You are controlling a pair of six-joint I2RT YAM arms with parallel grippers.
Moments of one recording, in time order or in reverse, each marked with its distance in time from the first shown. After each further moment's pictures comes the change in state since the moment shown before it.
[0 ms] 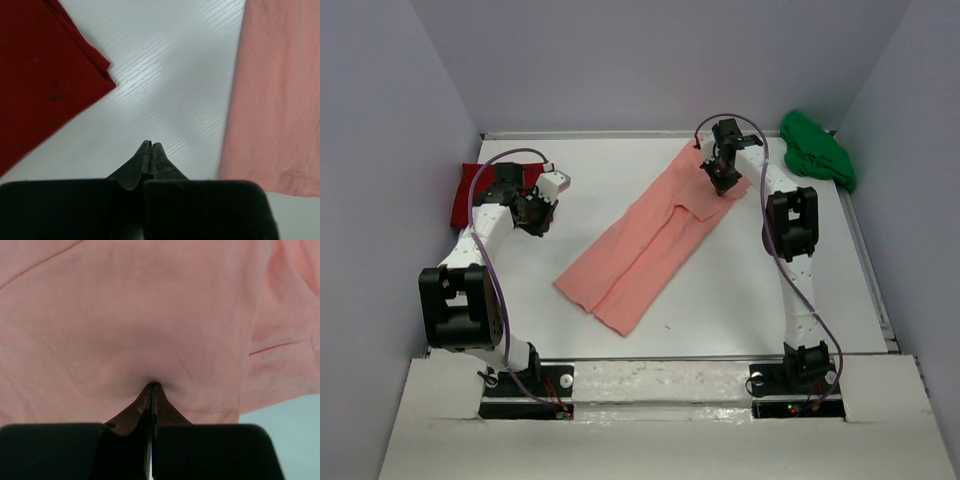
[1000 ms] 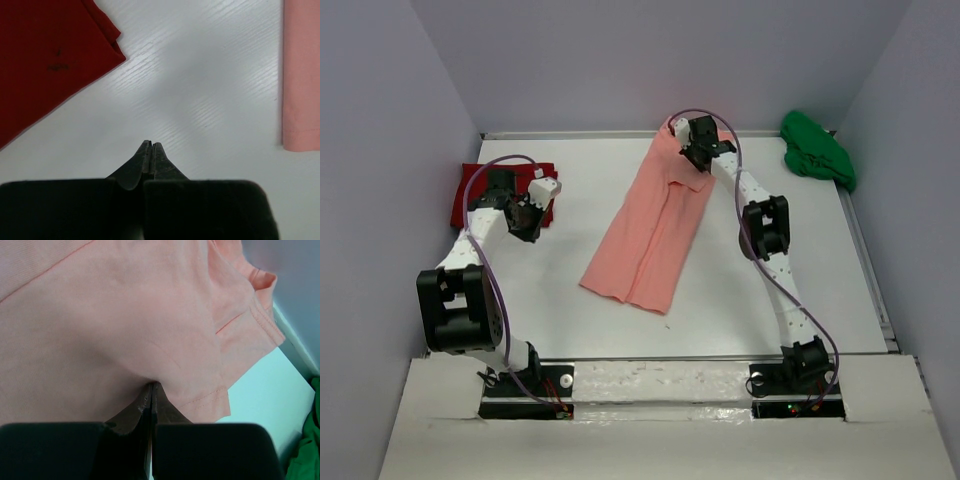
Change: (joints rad) left arm 0.057 -0.011 -0.047 0.003 -0.048 0.022; right arm 0.085 0.304 0.416 0.266 0.237 -0.209
